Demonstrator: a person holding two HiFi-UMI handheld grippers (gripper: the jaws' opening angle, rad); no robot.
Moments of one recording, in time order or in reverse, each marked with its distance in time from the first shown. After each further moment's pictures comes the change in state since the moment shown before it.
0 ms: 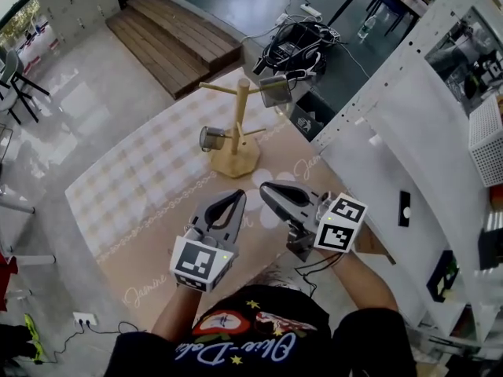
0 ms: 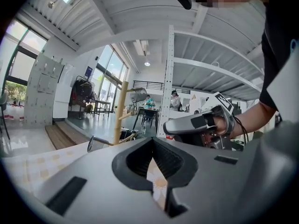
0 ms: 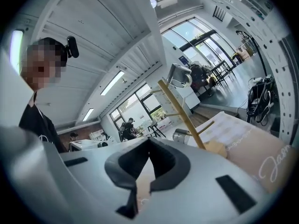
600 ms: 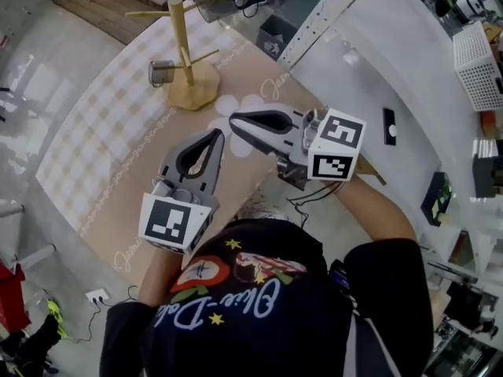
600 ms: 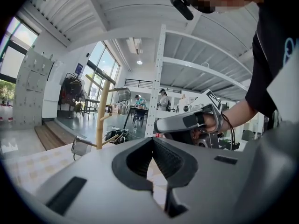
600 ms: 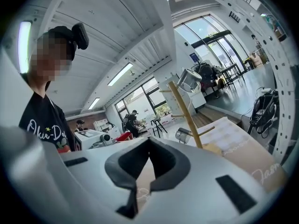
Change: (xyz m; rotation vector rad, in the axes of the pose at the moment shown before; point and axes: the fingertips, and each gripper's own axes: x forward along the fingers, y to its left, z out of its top) left arm 0.000 -0.045 0.004 0.002 0.051 -0.104; right arm -0.027 0.017 0.004 -0.119 0.083 0.045
